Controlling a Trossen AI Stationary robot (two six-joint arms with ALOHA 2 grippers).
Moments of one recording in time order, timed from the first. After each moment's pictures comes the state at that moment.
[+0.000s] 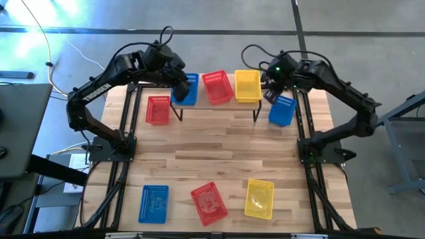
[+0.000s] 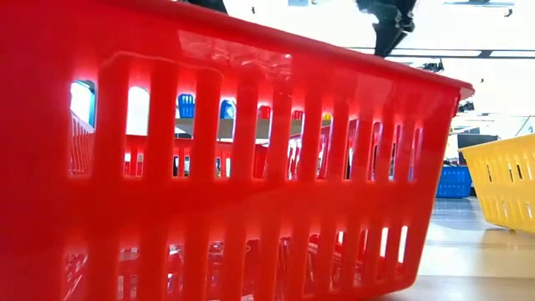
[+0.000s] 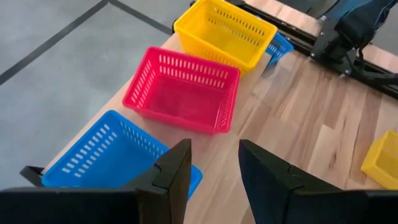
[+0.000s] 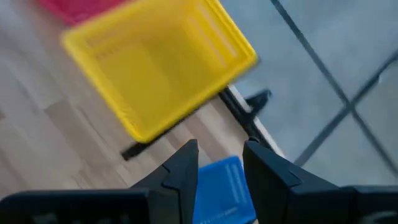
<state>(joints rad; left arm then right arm) 0.57 1.46 1.80 -1.09 -0.01 -0.12 -0.53 1.35 1.60 -1.29 0.31 -0.01</state>
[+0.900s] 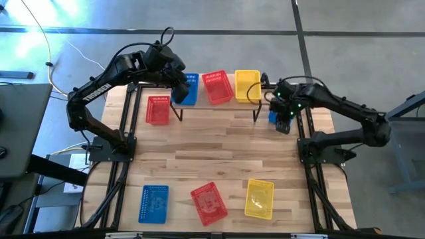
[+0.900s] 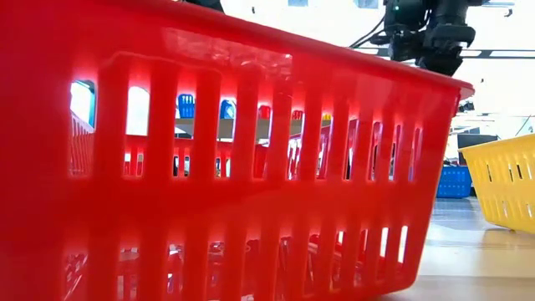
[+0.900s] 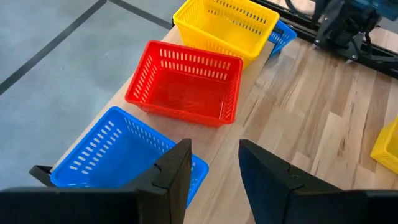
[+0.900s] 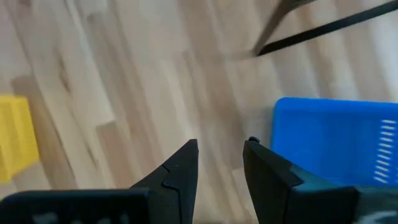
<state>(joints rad) 0.57 1.46 1.80 -1.12 -0.01 -0.07 -0.55 1.13 1.04 -1.22 -0.17 -0.23</state>
